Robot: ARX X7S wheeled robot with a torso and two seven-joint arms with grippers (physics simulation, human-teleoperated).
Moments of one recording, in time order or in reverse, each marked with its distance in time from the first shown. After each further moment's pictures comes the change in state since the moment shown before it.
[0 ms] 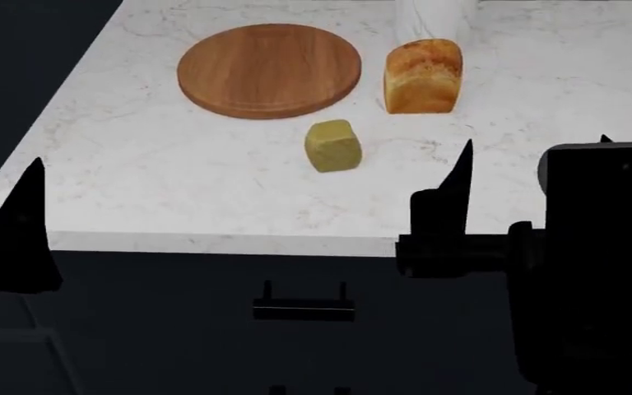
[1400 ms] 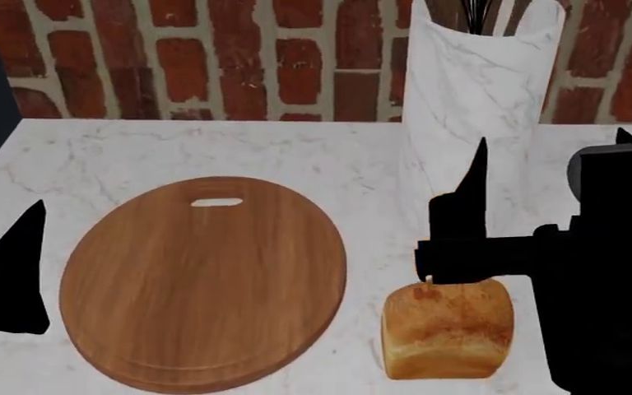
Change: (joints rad) left arm -0.035 -0.244 0.003 -0.178 -0.826 0.070 -0.602; right arm -0.007 0.068 0.061 -0.017 0.074 -0.012 -0.052
